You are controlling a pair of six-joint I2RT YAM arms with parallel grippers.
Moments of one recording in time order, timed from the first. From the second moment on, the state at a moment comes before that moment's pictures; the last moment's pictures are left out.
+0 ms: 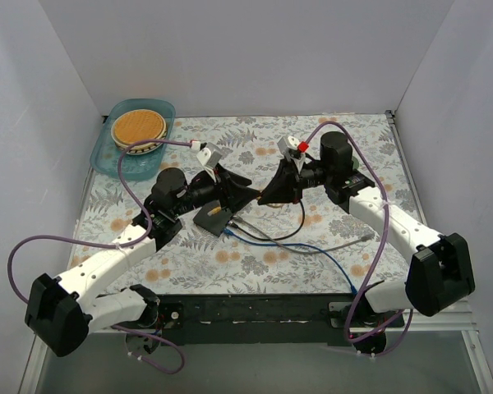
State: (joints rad) left arm -0.64 1.08 0.79 0.32 0.48 -0.39; right arm 0.50 1.36 1.02 0.15 -1.32 -0.01
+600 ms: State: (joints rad) left arm -0.64 1.21 0.88 0.34 0.37 -0.65; right arm 0.49 1.36 1.05 -0.01 -1.02 -0.03
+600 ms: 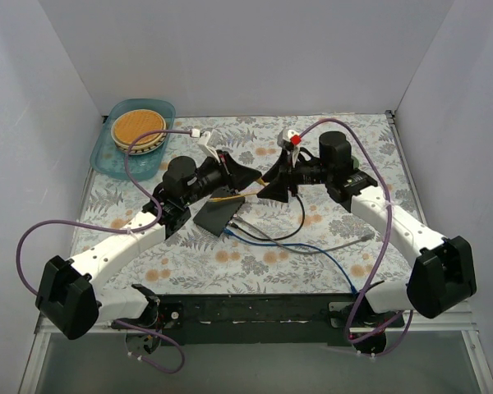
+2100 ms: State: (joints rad) left arm -0.64 1.28 1.02 -0.03 -0.12 -1.16; right arm 0.83 1.36 1.03 0.09 -0.03 -0.21
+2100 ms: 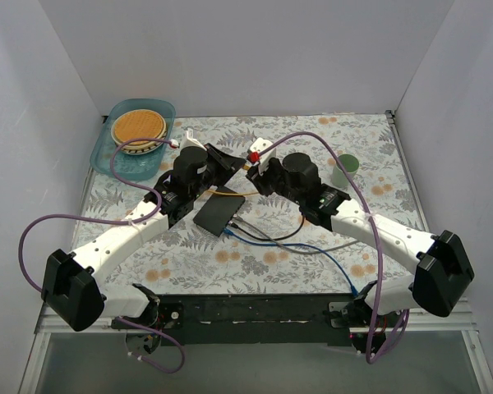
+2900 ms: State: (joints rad) left arm -0.64 1.27 1.02 -0.04 -0.14 -1.10; right arm 0.83 1.37 1.05 0.09 0.15 -0.18
